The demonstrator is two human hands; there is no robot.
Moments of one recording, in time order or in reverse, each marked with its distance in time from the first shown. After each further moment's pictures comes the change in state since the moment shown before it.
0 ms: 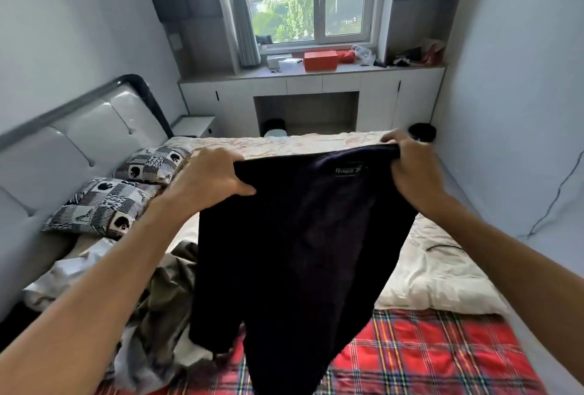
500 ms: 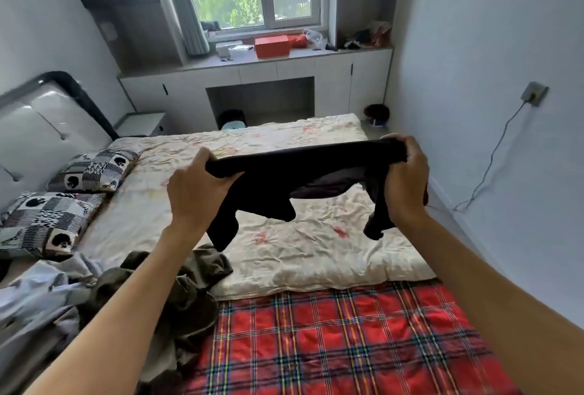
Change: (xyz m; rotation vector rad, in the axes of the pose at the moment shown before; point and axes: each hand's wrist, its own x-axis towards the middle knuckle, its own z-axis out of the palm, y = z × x) left_hand 0.024 0.079 0.094 -0.263 0.447 -0.164; right_hand -0.034 0.064 -0.031 0.601 0.305 0.459
